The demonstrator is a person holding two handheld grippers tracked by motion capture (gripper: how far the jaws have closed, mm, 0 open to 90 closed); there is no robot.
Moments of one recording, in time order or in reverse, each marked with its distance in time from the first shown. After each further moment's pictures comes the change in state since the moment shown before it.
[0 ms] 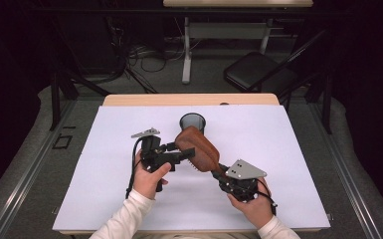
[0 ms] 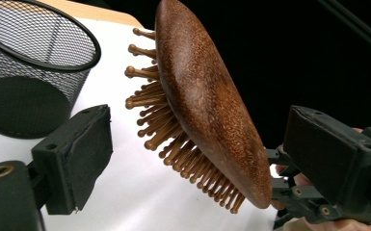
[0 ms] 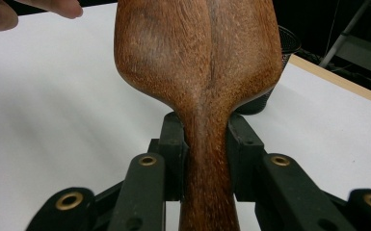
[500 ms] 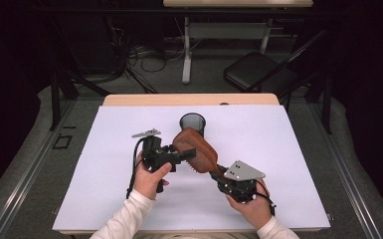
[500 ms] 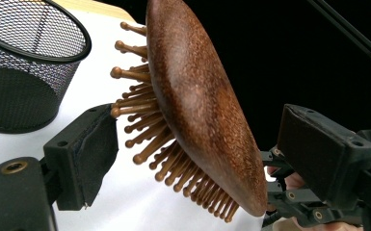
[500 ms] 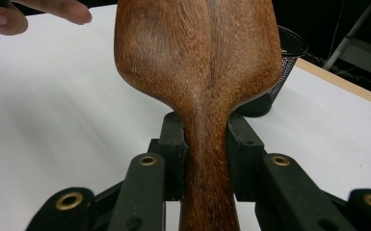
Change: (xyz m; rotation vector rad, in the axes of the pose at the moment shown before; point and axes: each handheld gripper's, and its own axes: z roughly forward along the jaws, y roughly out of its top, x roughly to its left) left arm 0.001 -0.002 0.003 0.011 -0.030 -0.023; right arm 0.004 0.000 0.001 -0.005 0.012 -0.010
